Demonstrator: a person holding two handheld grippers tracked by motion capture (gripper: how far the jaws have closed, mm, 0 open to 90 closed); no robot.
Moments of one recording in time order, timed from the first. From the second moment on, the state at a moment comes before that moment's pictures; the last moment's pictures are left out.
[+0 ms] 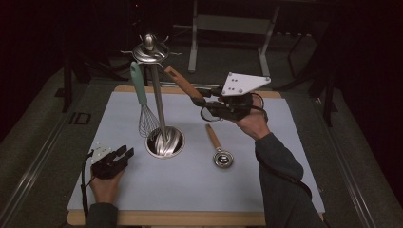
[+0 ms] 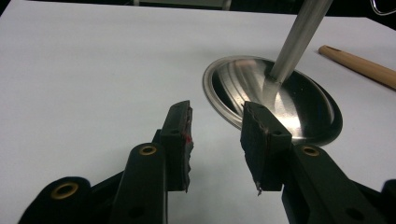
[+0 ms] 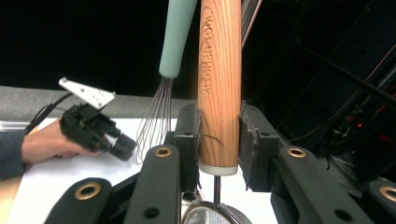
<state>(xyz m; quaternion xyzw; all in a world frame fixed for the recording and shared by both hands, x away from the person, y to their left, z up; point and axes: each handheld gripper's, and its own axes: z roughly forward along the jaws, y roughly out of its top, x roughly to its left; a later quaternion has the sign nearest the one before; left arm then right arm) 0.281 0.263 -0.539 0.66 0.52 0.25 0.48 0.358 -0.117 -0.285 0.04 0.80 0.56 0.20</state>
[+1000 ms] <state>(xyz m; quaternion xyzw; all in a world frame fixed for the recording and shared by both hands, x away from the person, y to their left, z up) 0.281 0.262 -0.539 0.66 0.52 0.25 0.48 0.364 -0.069 -0.297 0.08 0.81 0.53 0.25</state>
